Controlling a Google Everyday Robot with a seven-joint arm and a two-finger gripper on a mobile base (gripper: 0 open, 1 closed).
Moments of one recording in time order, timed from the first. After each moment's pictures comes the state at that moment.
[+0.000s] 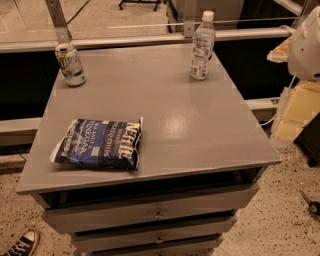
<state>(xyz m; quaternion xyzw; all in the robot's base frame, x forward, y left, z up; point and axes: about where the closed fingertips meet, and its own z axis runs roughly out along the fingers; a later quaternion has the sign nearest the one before) 0.438 -0.214 0.984 -0.60 0.78 -0.04 0.17</state>
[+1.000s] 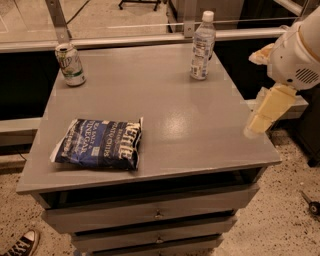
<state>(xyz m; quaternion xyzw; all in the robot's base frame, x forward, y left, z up) 0.485 -0.201 0.957 -0.60 0.76 0.00 0.25</state>
